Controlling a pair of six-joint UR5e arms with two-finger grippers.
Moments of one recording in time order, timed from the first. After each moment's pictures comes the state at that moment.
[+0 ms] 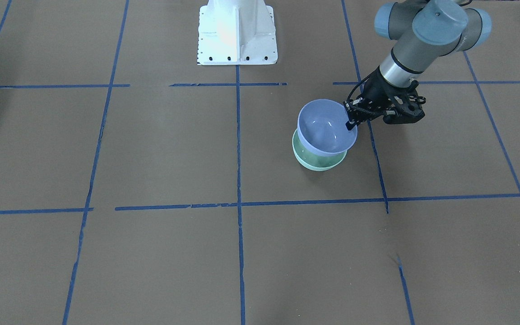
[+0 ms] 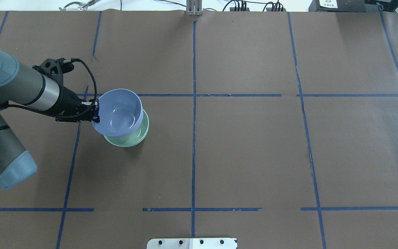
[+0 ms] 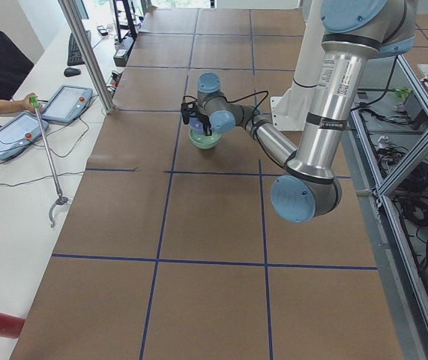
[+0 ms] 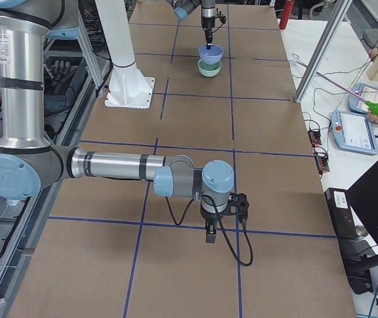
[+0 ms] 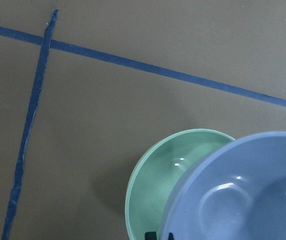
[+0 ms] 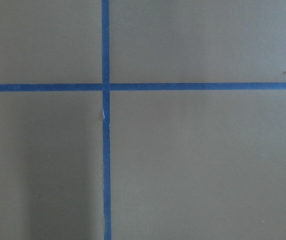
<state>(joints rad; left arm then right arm) -0.77 -1.82 -1.91 -1.91 -2.12 -1.31 1.58 -1.63 1.62 -1.55 2.28 0.03</state>
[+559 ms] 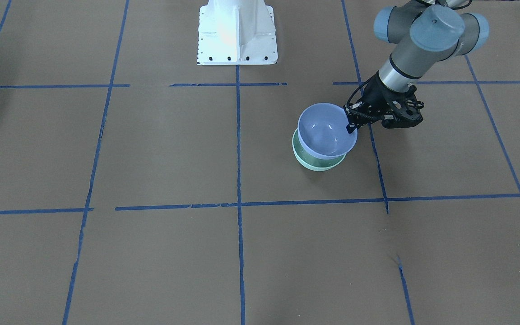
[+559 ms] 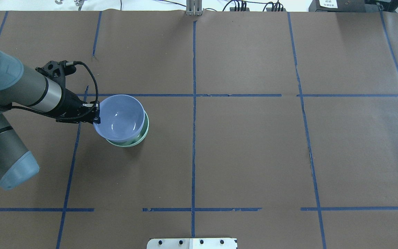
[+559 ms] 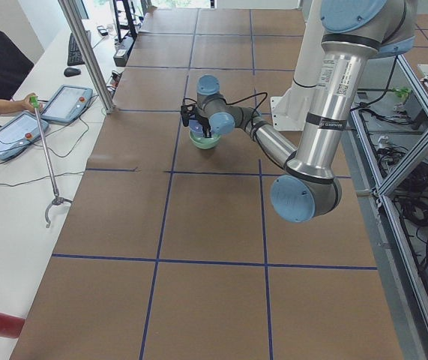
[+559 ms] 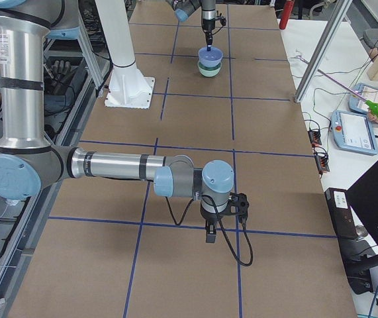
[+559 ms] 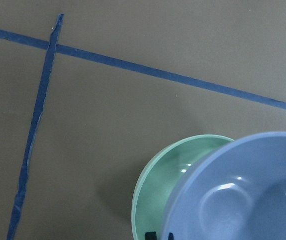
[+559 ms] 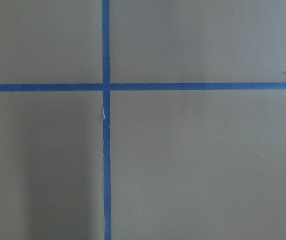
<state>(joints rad) -0.76 -1.83 -1.88 -1.92 -2.12 -1.28 1.58 -1.63 1.62 -1.55 2.28 0.03</state>
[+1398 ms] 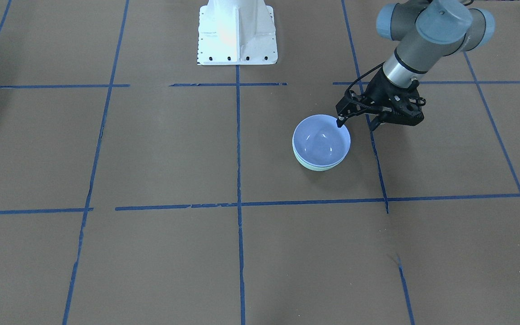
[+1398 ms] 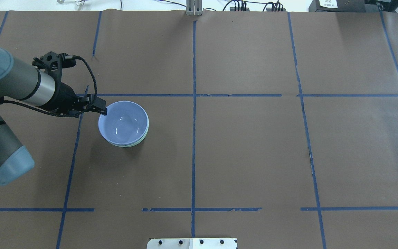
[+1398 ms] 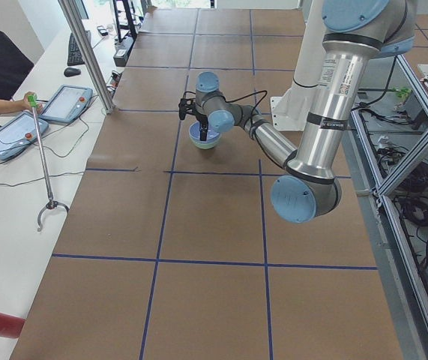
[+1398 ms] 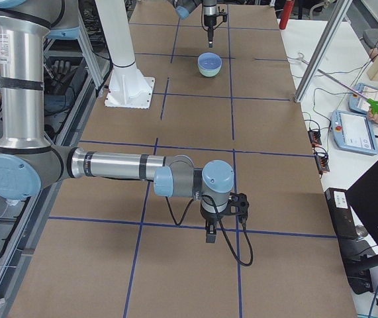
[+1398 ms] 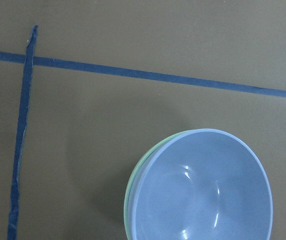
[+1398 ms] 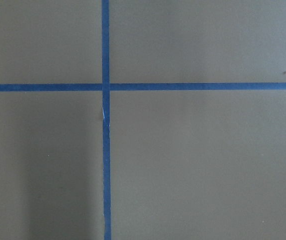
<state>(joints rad) -0.82 -1.82 -1.92 -1.89 -2.12 -1.04 1.58 -1.63 1.62 -1.55 2.28 0.03</state>
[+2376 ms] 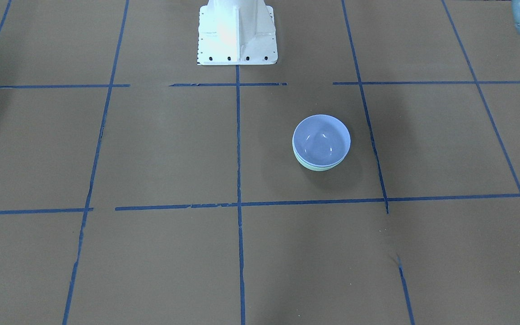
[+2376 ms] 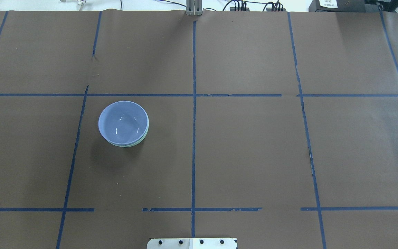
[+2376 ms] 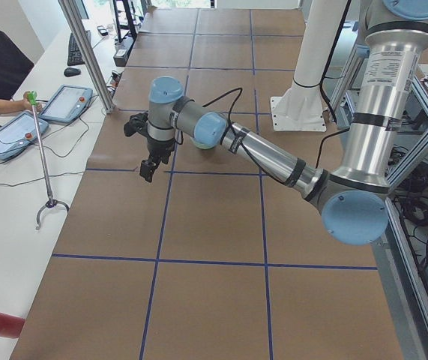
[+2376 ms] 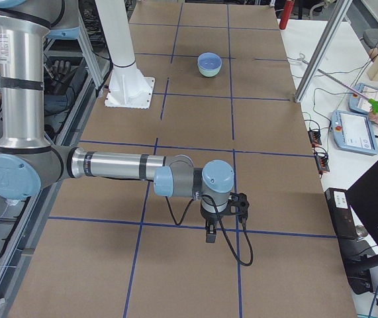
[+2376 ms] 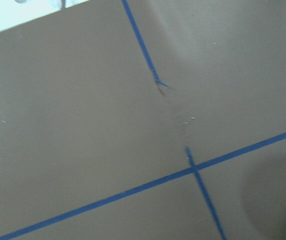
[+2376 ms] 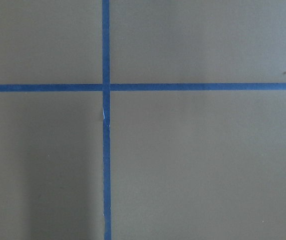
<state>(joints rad) -1.42 -1.69 -1.87 -1.56 -2.22 0.02 1.58 -1.63 1.62 -1.55 2.28 0.03</state>
